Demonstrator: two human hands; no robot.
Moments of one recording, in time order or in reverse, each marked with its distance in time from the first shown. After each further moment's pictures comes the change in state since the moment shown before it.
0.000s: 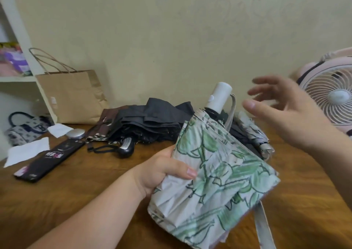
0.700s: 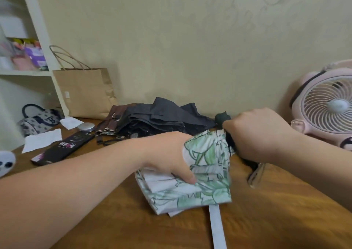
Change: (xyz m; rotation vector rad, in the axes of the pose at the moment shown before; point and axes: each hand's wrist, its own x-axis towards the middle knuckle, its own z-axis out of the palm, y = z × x) left_hand -0.011 0.059 0.032 1.351 0.252 -0.285; right_hand 0.002 -0.041 0.036 -1.275 -0.567 -0.308
